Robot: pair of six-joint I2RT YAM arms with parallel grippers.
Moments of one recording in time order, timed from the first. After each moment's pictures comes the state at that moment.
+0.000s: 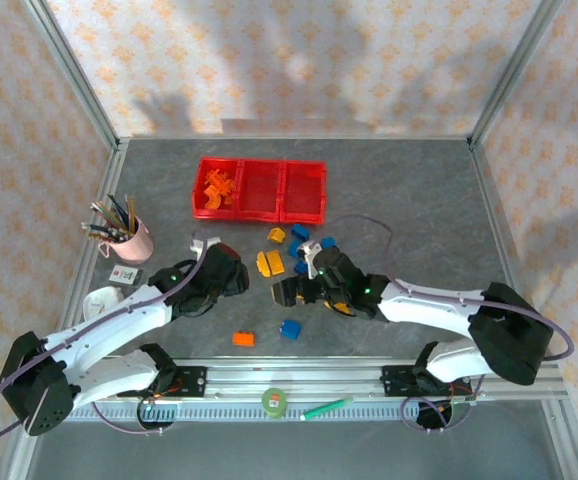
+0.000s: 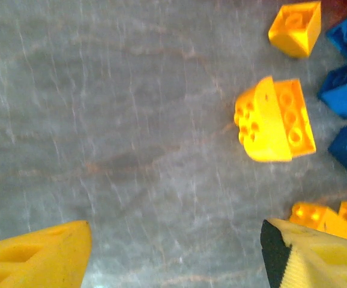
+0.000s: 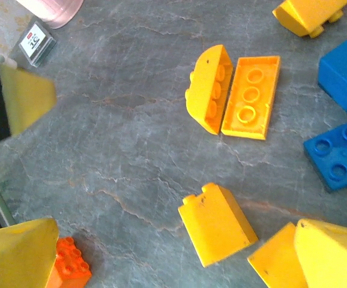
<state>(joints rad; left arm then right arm) -0.71 1.04 0.66 -0.67 -0.29 -0.88 0.92 1.33 0.61 0.07 -0.11 0.54</state>
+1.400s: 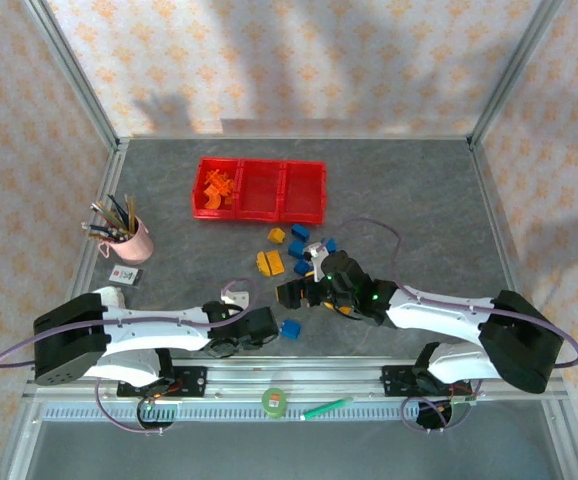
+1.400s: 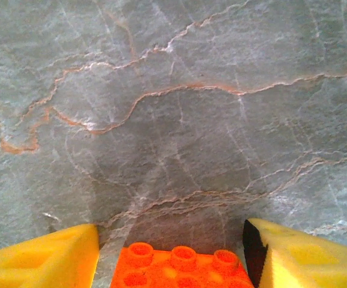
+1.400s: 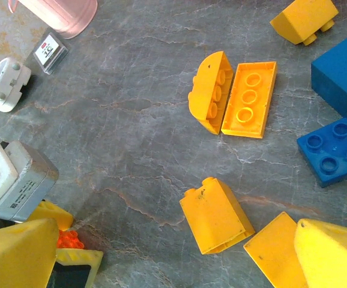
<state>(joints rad) -1.17 1.30 0.56 -0.69 -0.29 -1.26 0.92 1.27 0.55 0.13 -0.11 0.54</state>
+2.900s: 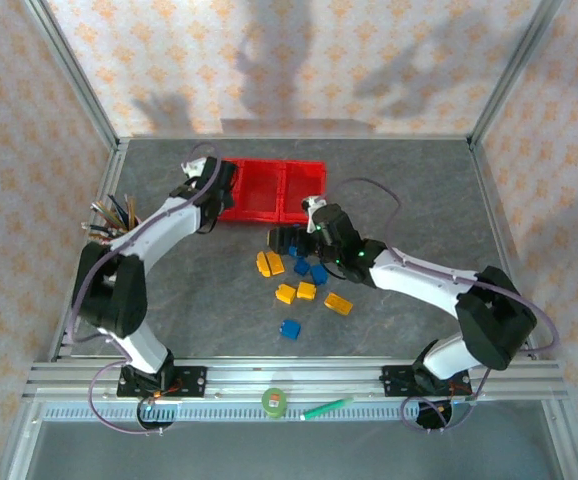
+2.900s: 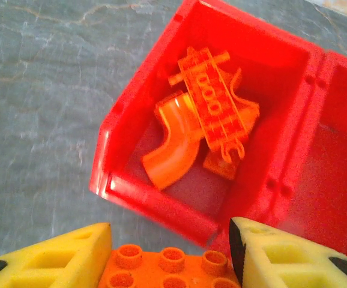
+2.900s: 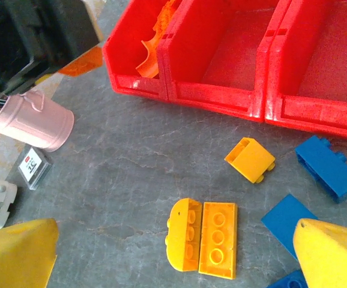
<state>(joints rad) -0.28 1.70 1.27 -0.50 -0.44 -0.66 0.77 1.47 0.90 0.04 -0.06 0.59</state>
